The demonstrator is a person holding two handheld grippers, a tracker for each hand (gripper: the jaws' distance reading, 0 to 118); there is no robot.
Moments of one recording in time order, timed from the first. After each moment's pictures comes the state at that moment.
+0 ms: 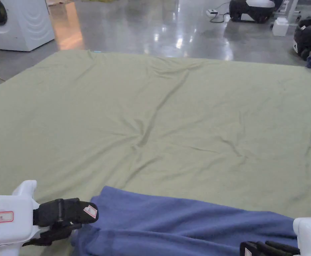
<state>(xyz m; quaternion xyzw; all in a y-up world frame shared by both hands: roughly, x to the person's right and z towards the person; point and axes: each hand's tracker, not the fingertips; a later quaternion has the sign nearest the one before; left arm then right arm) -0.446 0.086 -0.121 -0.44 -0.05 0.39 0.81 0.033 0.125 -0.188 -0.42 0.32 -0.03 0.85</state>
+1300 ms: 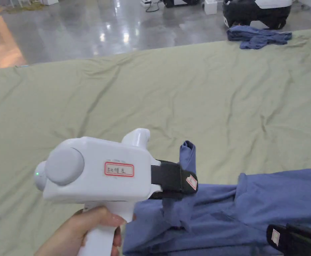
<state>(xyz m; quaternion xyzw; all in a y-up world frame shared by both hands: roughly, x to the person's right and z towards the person) -0.129 0.169 -0.251 -0.47 -0.31 0.21 0.80 0.203 0.112 -0.154 -0.41 0.16 -0.18 0.88</state>
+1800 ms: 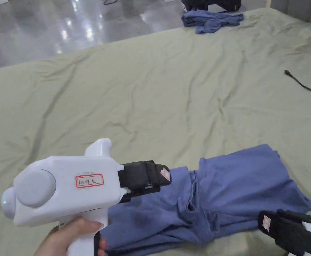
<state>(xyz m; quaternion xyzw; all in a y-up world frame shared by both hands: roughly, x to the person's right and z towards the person) -0.125 0.143 -0.250 -0.46 -0.23 0.22 0.83 0.239 0.104 -0.134 -0.41 0.11 -0.22 0.88</state>
